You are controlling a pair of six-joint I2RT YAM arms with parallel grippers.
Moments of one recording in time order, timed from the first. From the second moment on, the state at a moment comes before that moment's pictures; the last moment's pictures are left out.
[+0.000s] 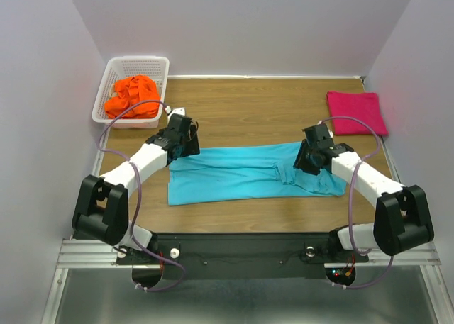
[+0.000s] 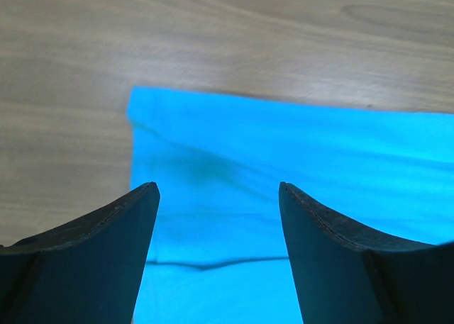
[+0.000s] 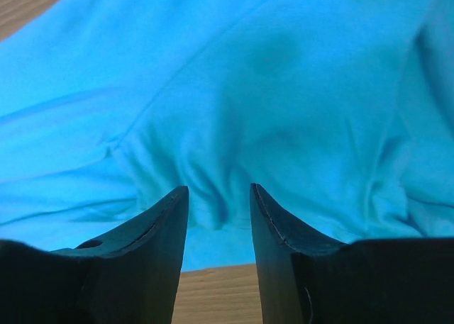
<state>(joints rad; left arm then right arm) -0.38 1.42 0.91 -0.39 -0.27 -0.44 0.30 1.33 0.82 -0.51 0.13 0.65</state>
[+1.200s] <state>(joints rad) -0.47 1.60 0.85 -0.17 0.07 -0.66 0.17 2.42 2.03 -0.40 0.07 0.24</state>
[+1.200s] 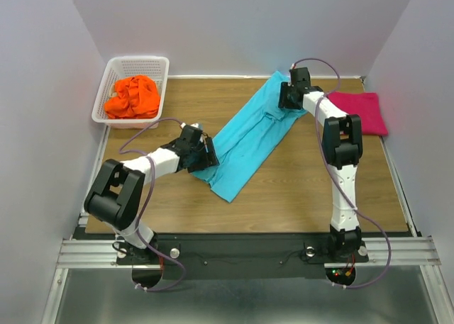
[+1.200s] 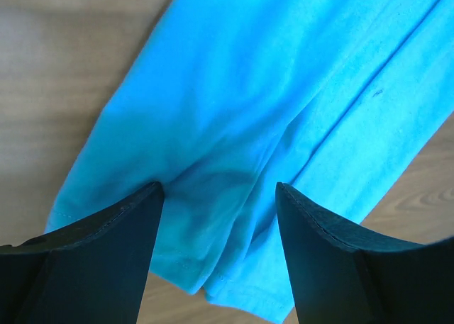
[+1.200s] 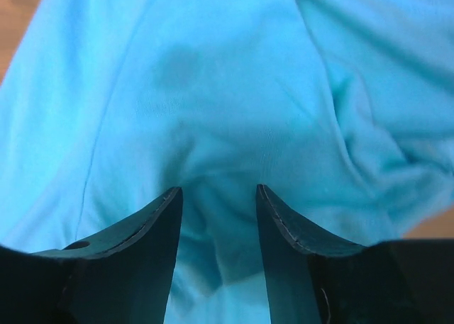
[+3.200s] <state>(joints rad) -0.46 1.49 0.73 -0.26 -0.25 -0.59 1.08 1.75 1.09 -0.37 0.03 0.10</state>
